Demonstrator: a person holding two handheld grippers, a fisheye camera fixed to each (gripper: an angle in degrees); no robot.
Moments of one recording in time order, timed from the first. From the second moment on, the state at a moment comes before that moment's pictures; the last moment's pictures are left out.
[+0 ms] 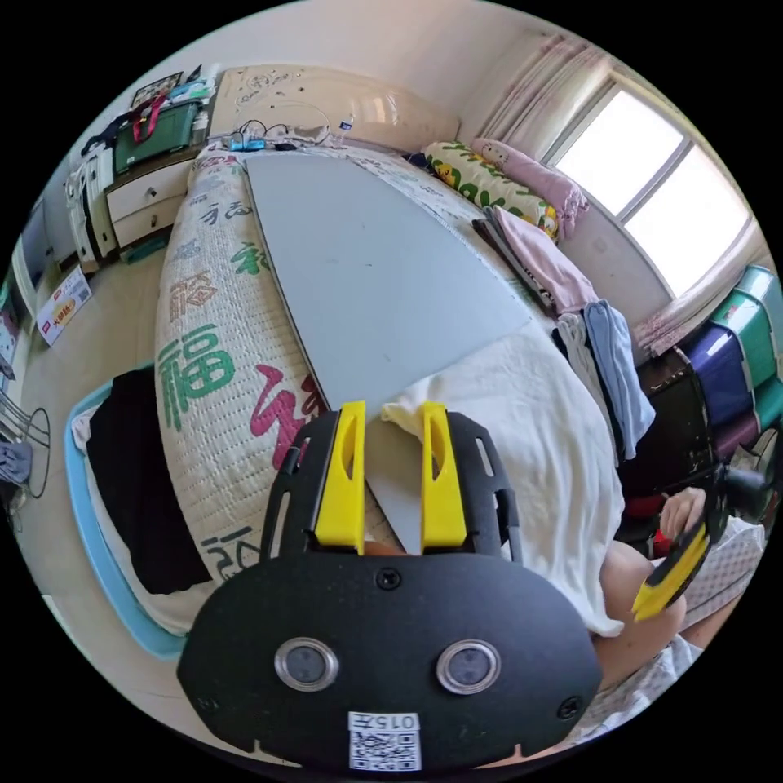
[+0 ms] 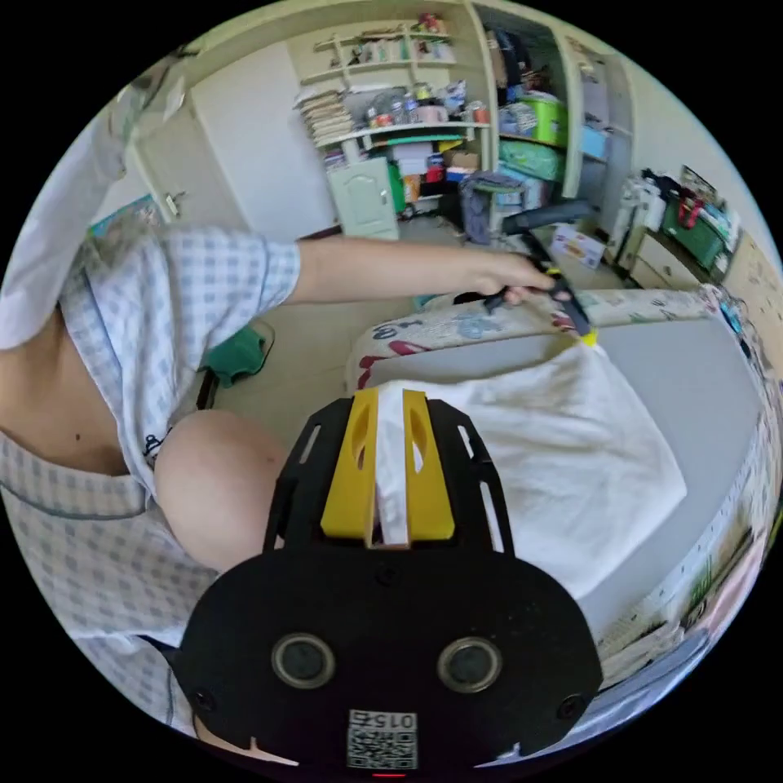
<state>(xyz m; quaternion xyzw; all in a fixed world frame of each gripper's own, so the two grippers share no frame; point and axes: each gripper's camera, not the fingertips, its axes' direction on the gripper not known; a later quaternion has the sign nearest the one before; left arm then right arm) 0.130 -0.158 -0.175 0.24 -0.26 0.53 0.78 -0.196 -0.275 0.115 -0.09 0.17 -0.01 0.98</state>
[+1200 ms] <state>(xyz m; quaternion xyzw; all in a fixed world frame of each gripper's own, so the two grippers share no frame) -0.050 -0.163 -0.245 0.16 0.11 0.52 0.83 0.170 -0.108 0.138 0.03 0.14 0.26 0.96</state>
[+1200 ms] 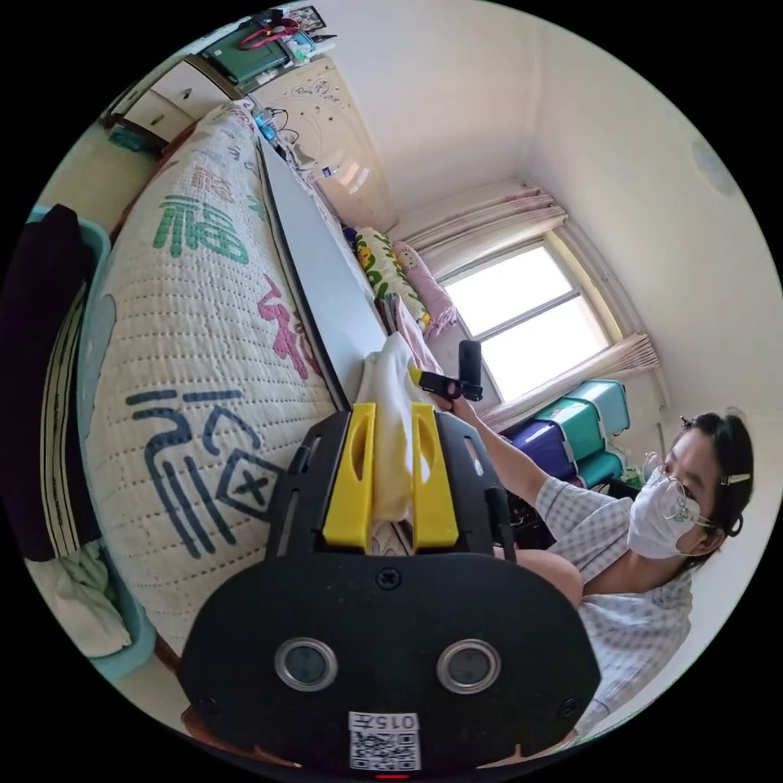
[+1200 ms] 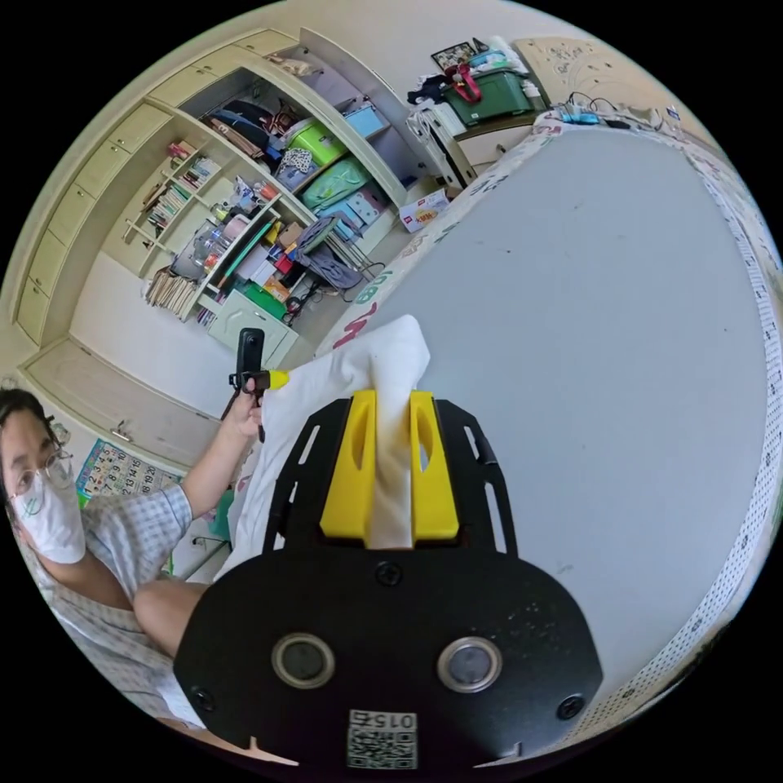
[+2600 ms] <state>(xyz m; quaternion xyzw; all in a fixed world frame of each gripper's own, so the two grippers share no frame) 0.239 0.140 0.258 0.07 0.06 0.79 0.60 -0.275 0.386 0.017 0.28 0.50 0.16 0.80</state>
